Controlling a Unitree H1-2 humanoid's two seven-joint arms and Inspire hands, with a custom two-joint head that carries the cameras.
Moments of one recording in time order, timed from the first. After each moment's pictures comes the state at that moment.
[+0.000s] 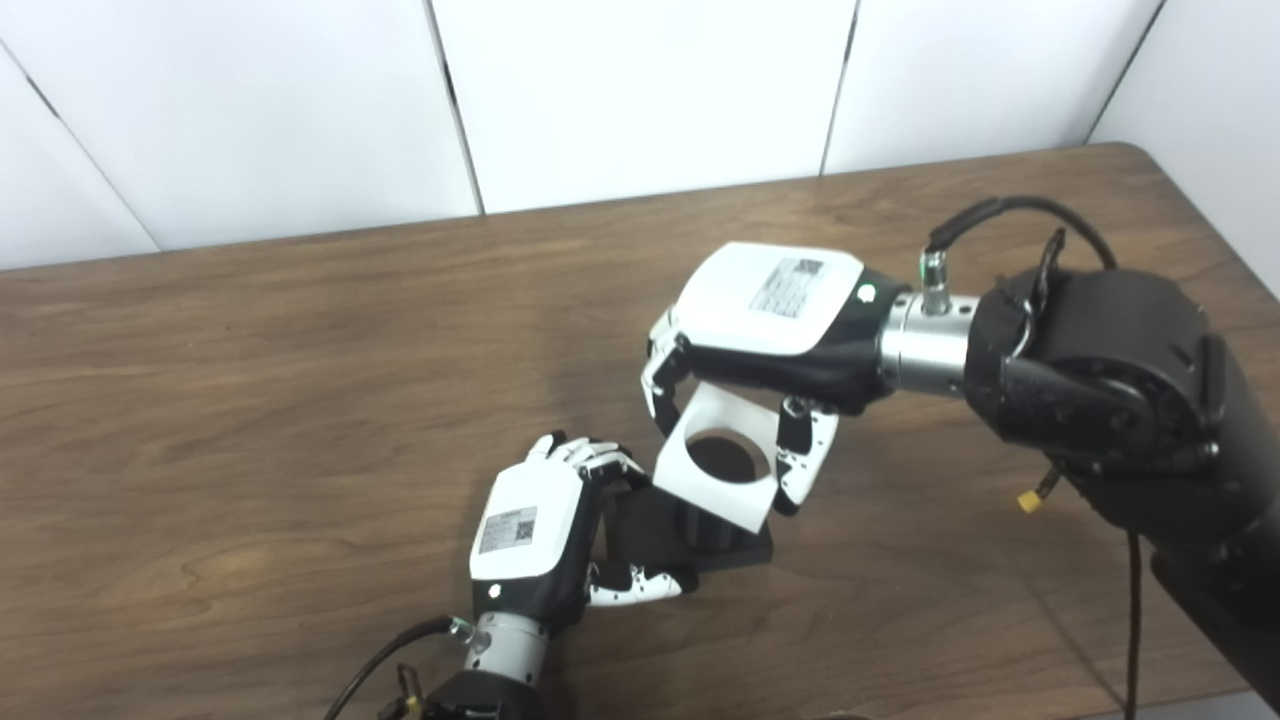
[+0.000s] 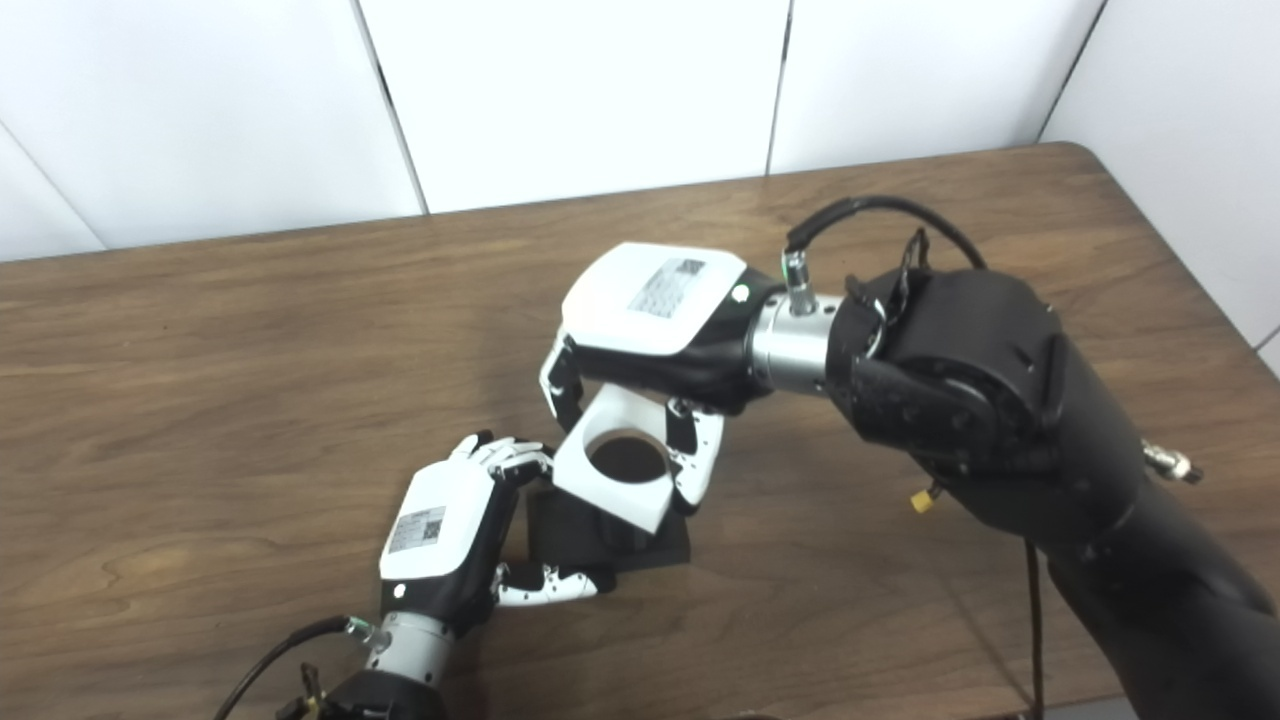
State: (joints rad) left arm 0.11 0.06 -0.57 -0.27 1.07 0.23 -0.05; right arm -0.53 -0.55 0.36 -0.81 -0.69 0.27 1.14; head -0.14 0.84
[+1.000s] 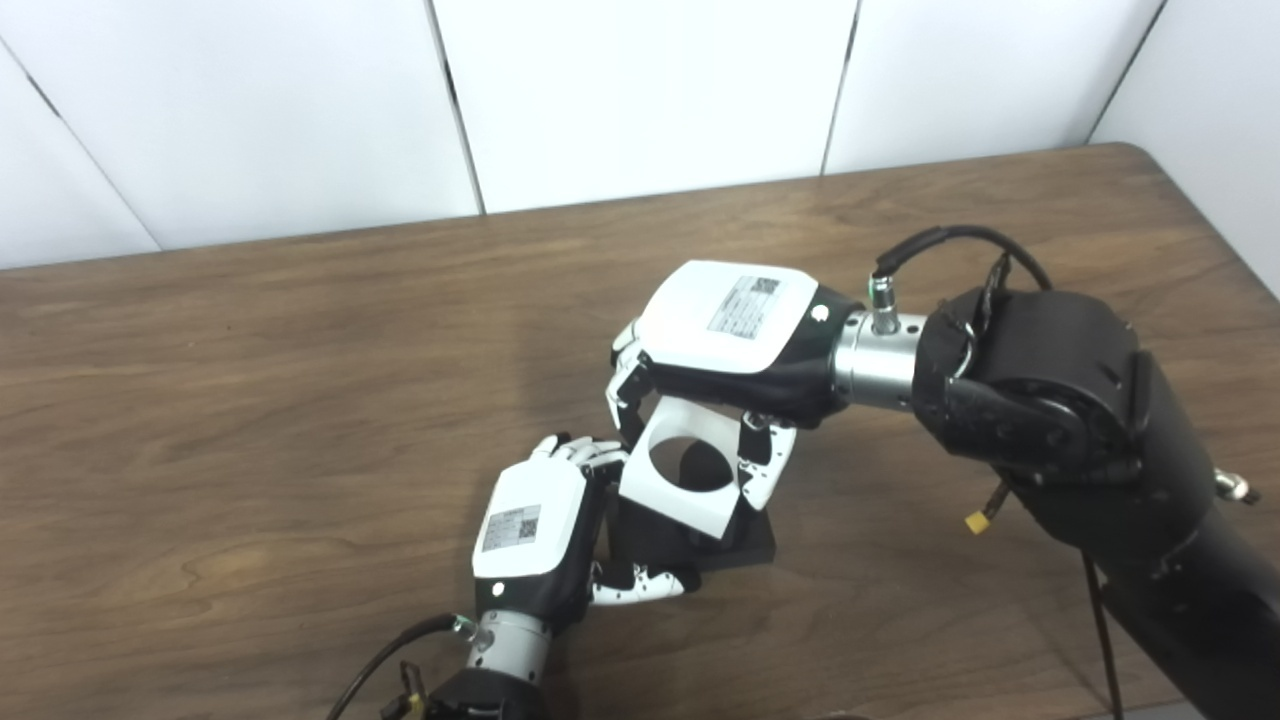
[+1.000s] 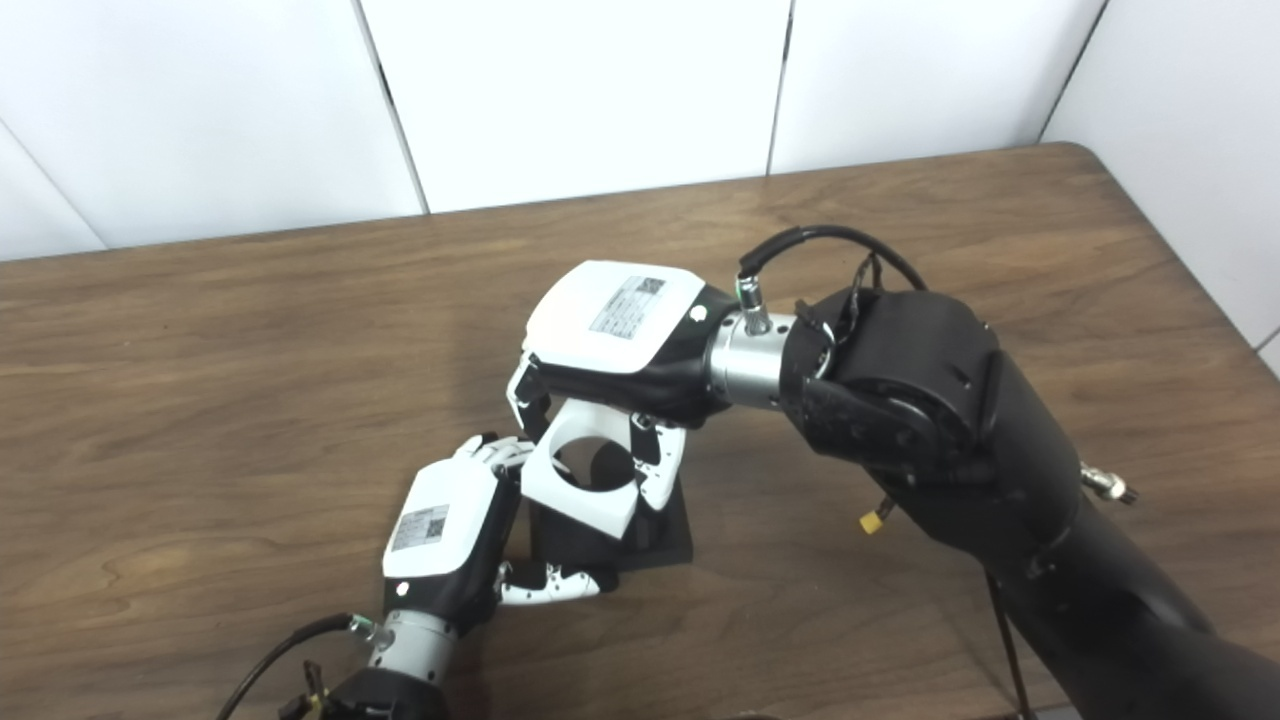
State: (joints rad) left arm 0.11 0.06 -0.57 -0.27 1.07 0.23 -0.06; right arm -0.52 -0.45 0.37 -0.77 -0.75 0.17 1.13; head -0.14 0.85
